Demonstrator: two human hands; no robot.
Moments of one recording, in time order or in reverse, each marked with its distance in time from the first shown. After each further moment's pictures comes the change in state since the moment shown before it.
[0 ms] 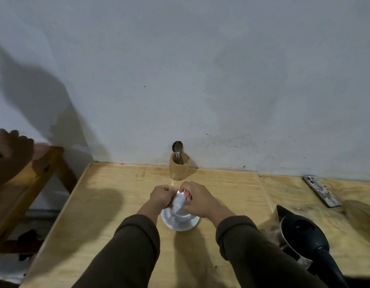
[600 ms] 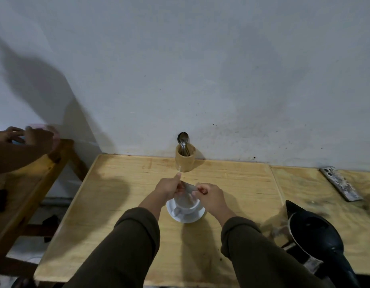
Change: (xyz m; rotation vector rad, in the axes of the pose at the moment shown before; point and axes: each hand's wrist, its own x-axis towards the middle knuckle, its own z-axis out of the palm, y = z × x) left_hand 0.019 -0.003 0.008 -0.131 0.008 -0.097; right_hand -0.003 0.035 0.026 0.378 0.221 0.316
